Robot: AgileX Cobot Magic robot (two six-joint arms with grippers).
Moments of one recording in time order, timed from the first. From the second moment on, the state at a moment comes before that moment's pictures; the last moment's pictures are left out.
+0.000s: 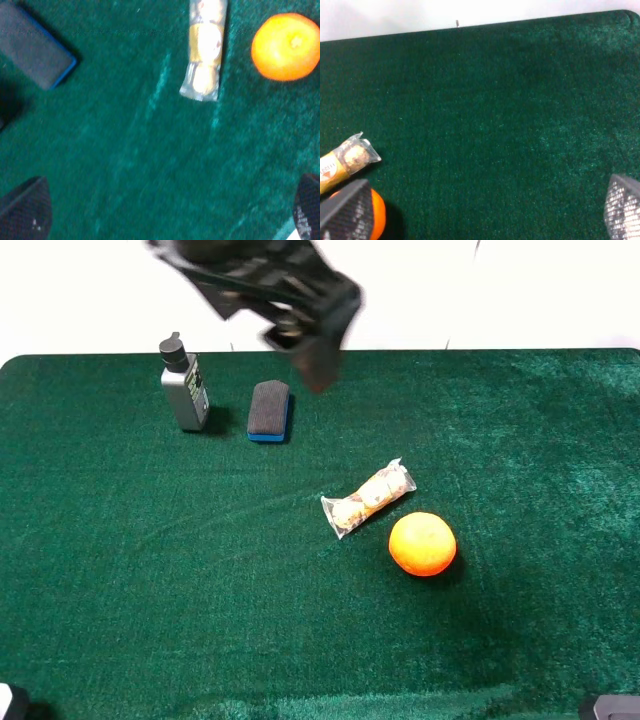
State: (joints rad) left arm -0.92 1.58 -1.54 0.14 1.17 -0.11; right arm 0.02 -0.01 -0.49 0.04 1.03 0.03
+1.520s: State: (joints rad) left arm -0.27 0.30 -0.59 0.21 1.13 -0.21; right arm 0.02 -0.01 -0.49 0.04 1.03 0.03
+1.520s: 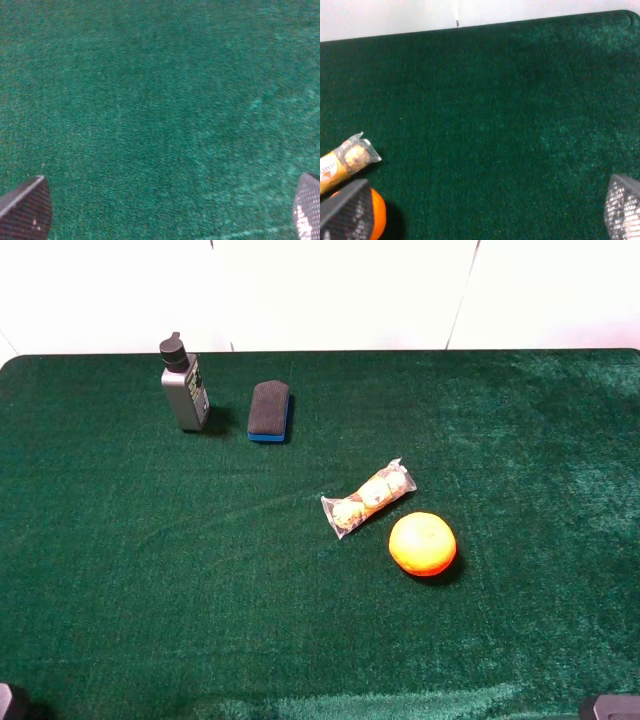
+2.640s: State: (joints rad) left arm -0.04 -0.01 -0.50 0.09 1.07 0.00; right arm 0.02 -0.01 -0.49 0.04 1.03 0.03
